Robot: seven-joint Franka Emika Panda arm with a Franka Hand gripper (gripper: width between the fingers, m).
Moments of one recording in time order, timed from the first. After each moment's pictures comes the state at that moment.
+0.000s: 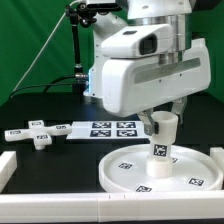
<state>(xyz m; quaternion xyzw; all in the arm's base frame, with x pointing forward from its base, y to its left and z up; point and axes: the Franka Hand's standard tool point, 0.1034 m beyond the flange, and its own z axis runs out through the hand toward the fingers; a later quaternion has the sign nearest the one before) 0.572 0.038 0.085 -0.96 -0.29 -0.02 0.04</state>
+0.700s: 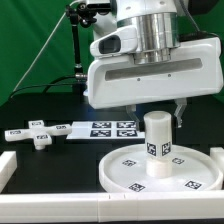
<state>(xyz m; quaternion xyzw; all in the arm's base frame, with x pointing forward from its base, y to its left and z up) 0.571 0.032 0.084 -0.99 0.06 -0.07 0.06</state>
